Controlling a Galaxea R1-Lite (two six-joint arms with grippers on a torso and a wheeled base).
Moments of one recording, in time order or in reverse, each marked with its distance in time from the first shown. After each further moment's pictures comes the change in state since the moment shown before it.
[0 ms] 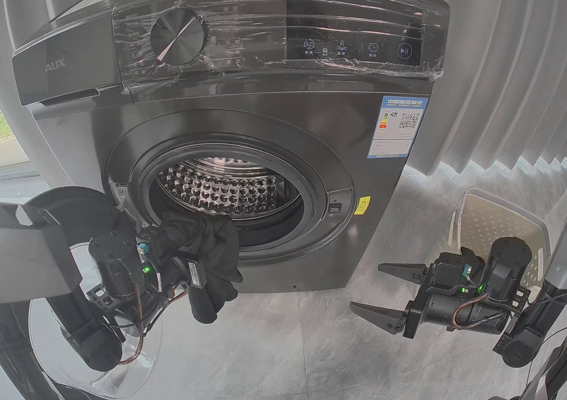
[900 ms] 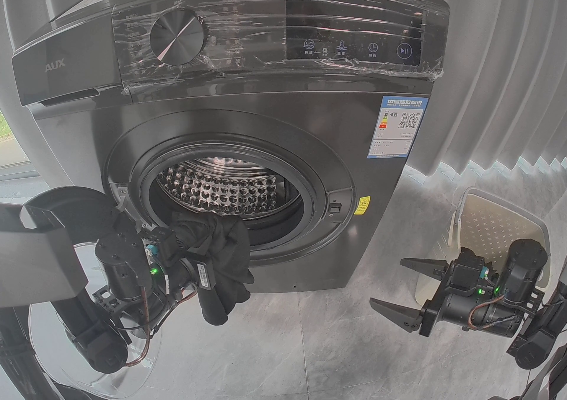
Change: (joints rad) left arm -0.040 0.009 -0.019 -0.001 0.004 -0.010; right arm -0.036 -0.070 0.074 -0.002 -0.073 -0.089
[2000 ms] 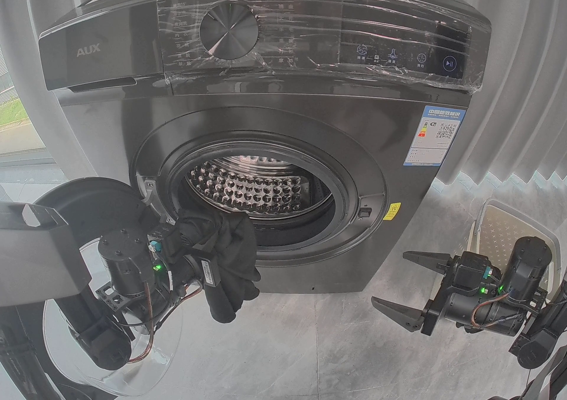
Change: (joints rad) left arm 0.002 0.013 -0.030 0.001 -0.046 -0.017; right arm 0.000 -0.027 -0.003 0.001 0.001 -0.091
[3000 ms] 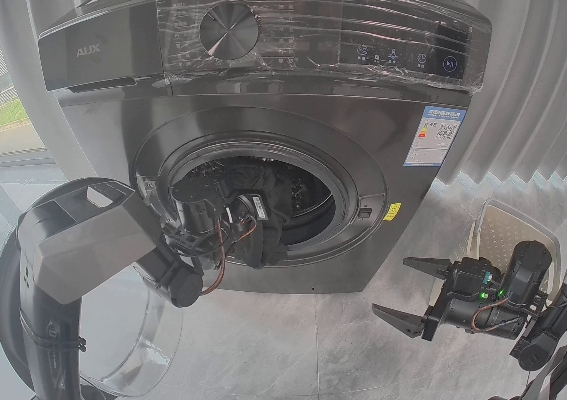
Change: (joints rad) left arm 0.006 0.298 -0.677 0.202 -0.031 -0.147; right arm 0.006 0.001 0.024 0.000 0.000 -0.007
